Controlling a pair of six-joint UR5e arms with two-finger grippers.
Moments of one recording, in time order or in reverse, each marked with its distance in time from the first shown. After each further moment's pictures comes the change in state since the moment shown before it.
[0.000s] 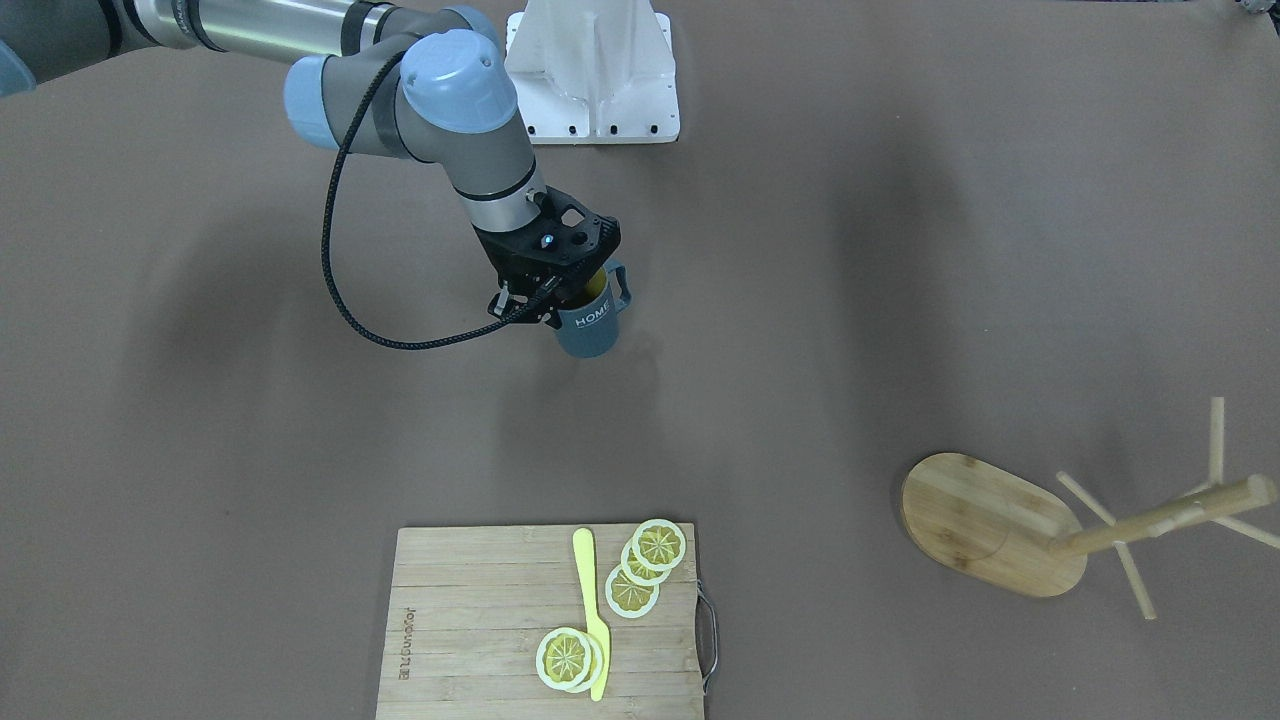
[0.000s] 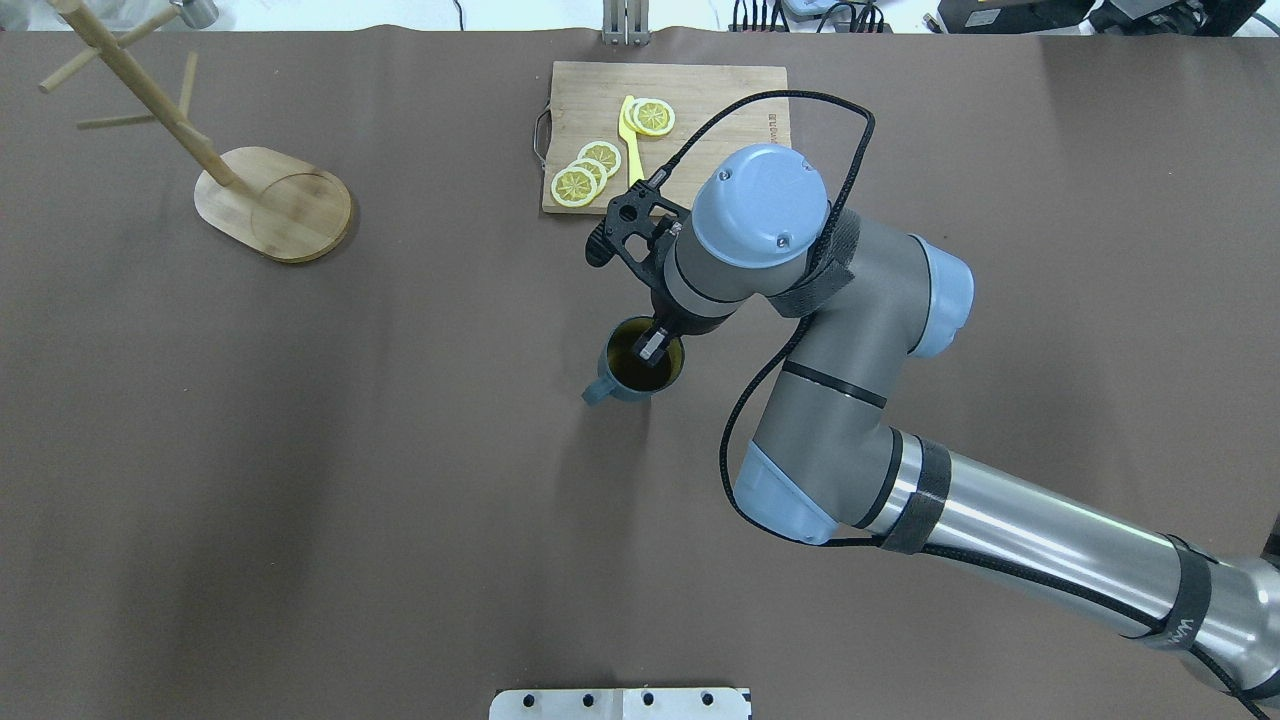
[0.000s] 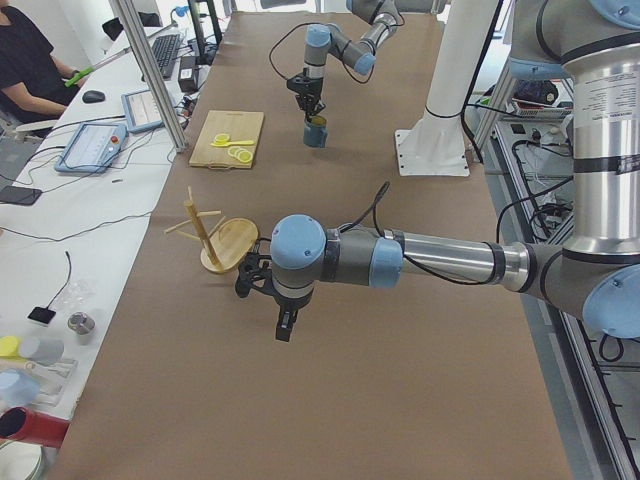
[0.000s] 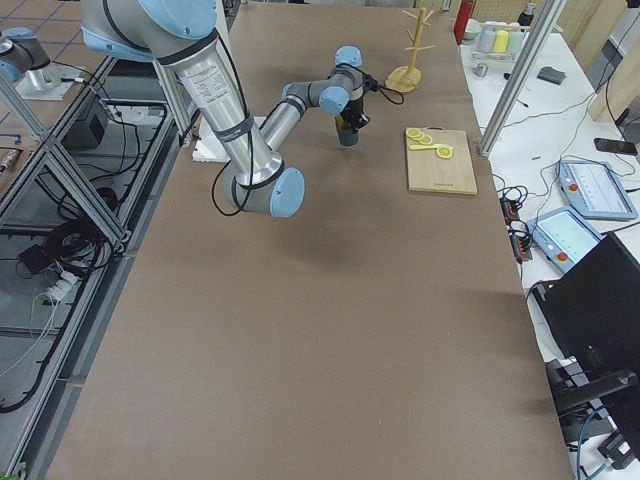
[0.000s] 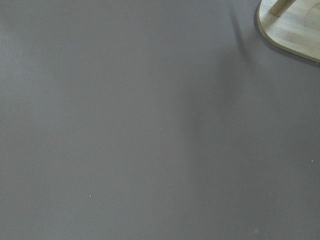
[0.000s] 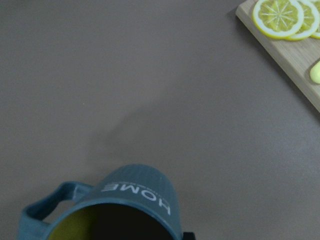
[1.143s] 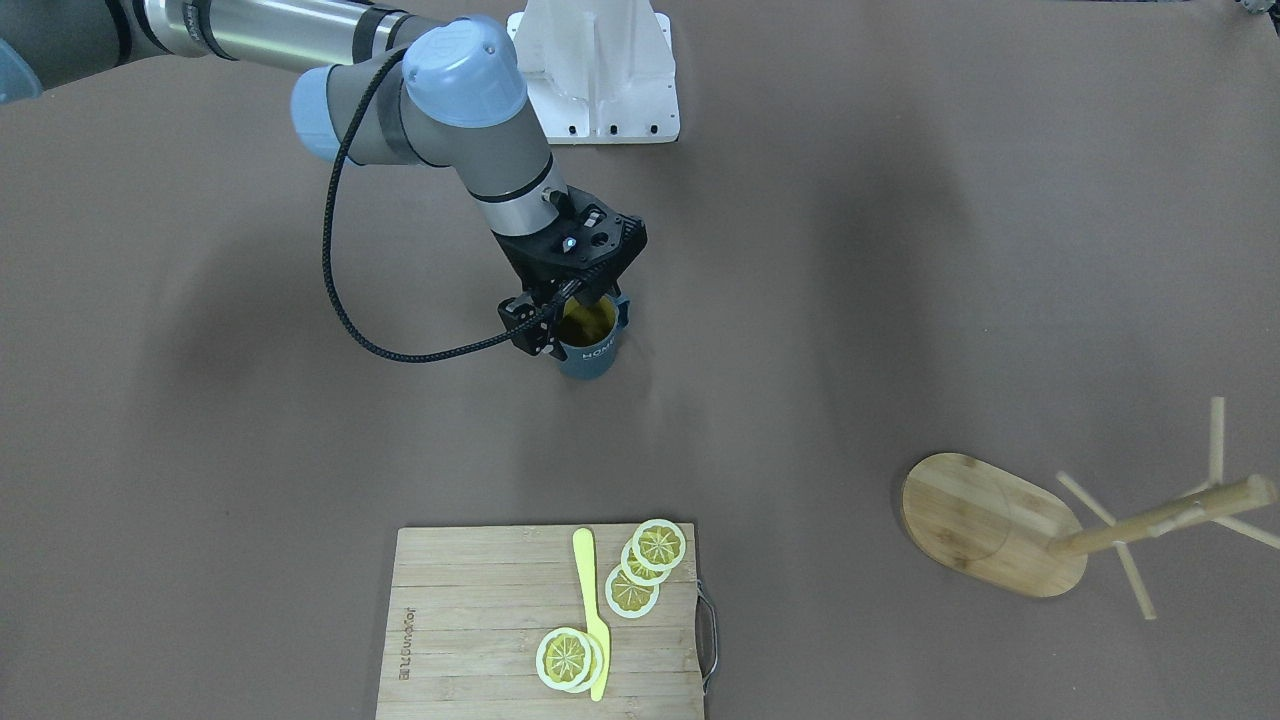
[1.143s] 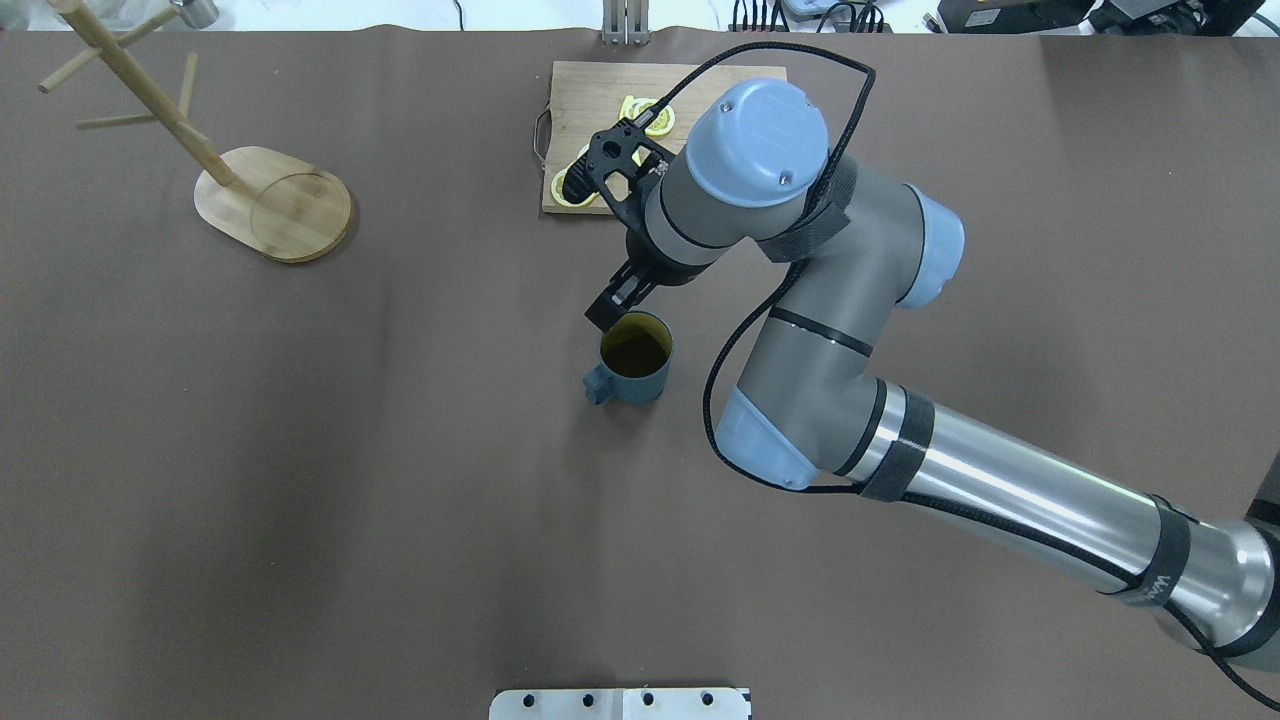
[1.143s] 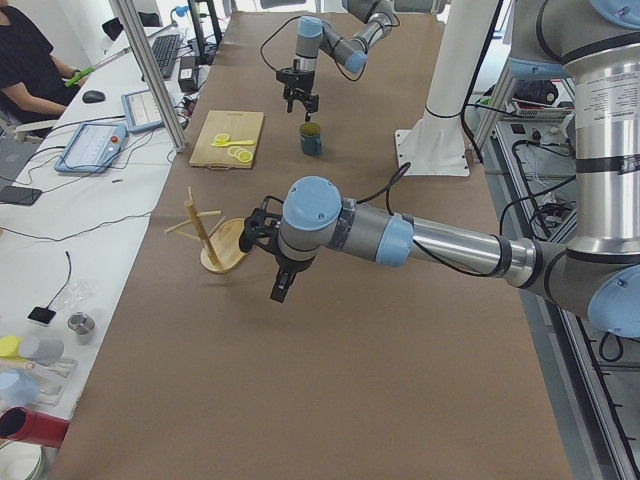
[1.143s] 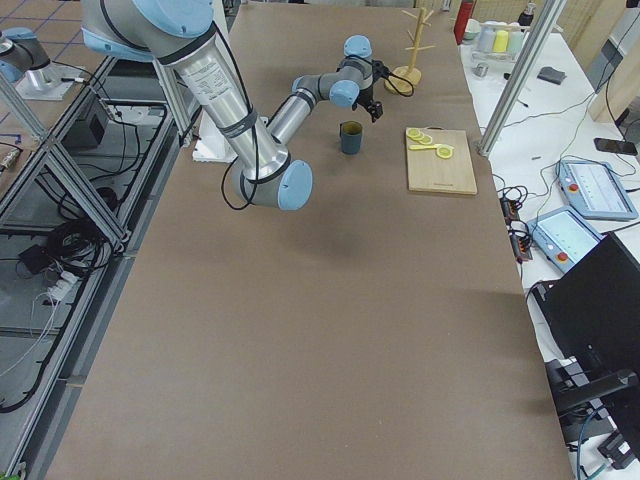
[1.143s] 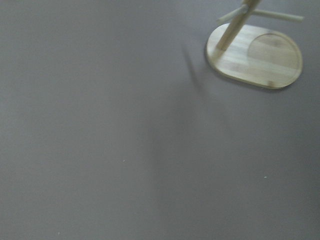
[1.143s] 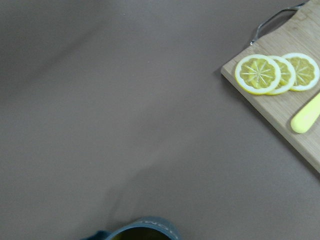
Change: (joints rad) left arm 0.000 0.022 -0.177 -0.099 -0.088 -0.044; right arm 0.082 0.054 -0.047 0.090 0.104 0.097
